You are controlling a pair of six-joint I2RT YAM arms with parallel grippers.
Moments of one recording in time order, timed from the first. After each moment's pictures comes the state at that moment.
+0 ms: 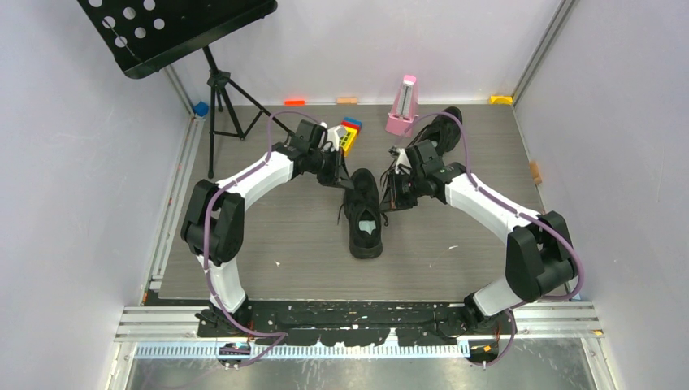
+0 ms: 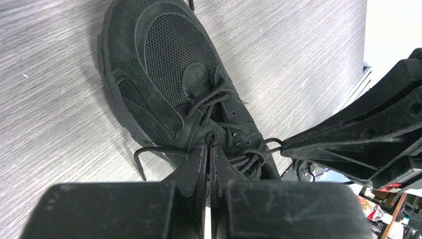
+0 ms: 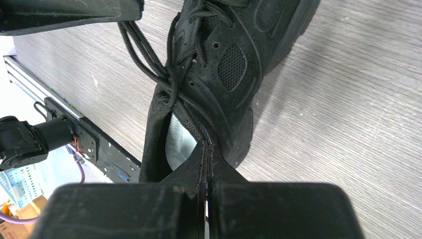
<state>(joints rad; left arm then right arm) -0.48 1.84 1.39 -0.40 0.55 -0.41 0.45 1.51 1.06 -0.51 -0.42 0.39</state>
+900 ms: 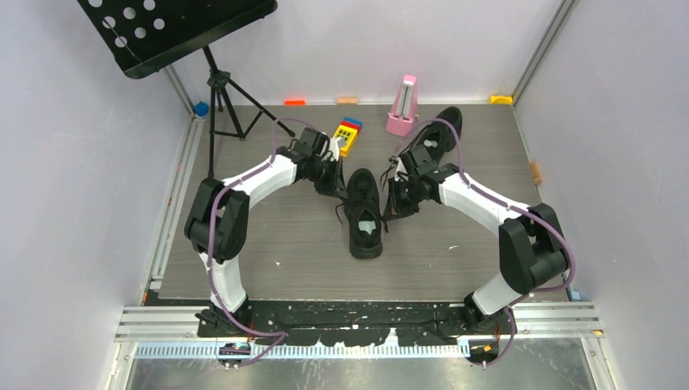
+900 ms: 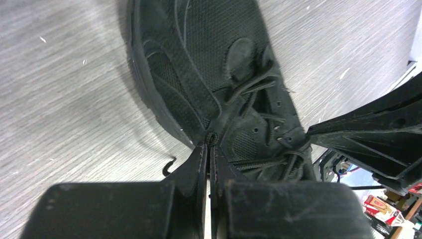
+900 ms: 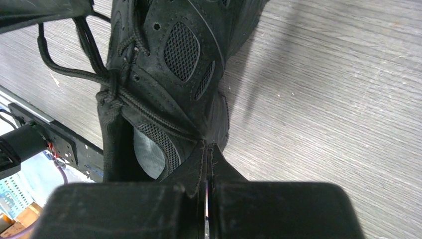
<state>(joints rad) -0.49 1.86 1.37 -0.47 0.47 -0.37 0.46 1.55 1.06 -0.59 -0.33 0.40</state>
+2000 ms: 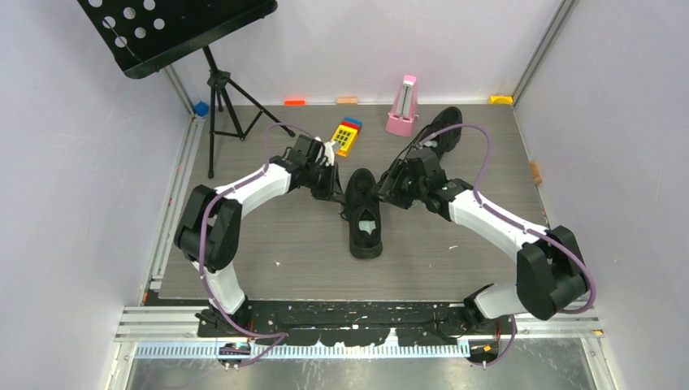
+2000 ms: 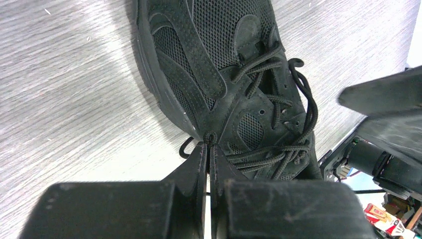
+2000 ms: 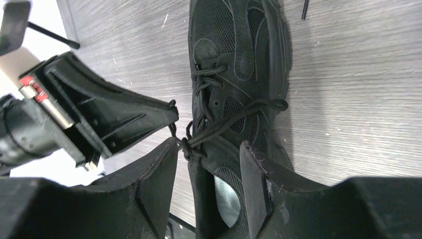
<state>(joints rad) -0.49 1.78 1.22 -0.37 0.45 -0.42 0.50 1.38 0.92 -0.24 -0.13 0.90</state>
